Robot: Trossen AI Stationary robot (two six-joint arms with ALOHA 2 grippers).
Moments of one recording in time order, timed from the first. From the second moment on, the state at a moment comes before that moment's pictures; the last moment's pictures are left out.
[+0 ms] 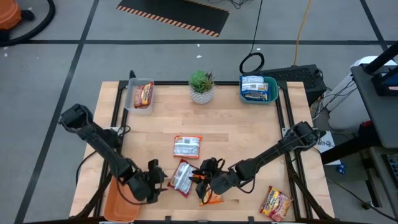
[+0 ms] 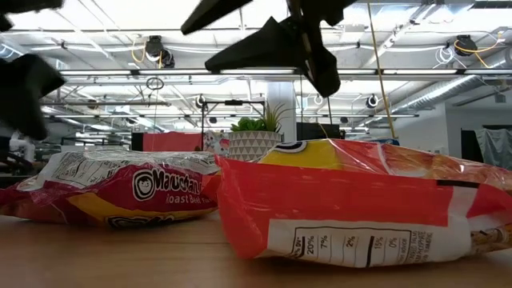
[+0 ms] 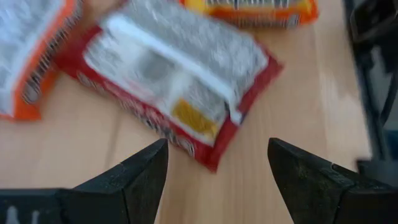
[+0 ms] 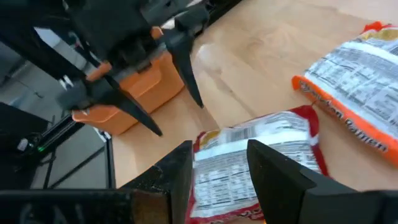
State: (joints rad) left arm -0.81 1.53 0.76 -0.20 -0.42 -0.82; right arm 0.51 1.93 1.22 0.15 0.55 0.95
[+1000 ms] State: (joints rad) left arm -0.91 1.72 0.76 -0.07 -0.64 -0.81; right arm 0.65 1.93 1.23 0.21 0.97 1.01
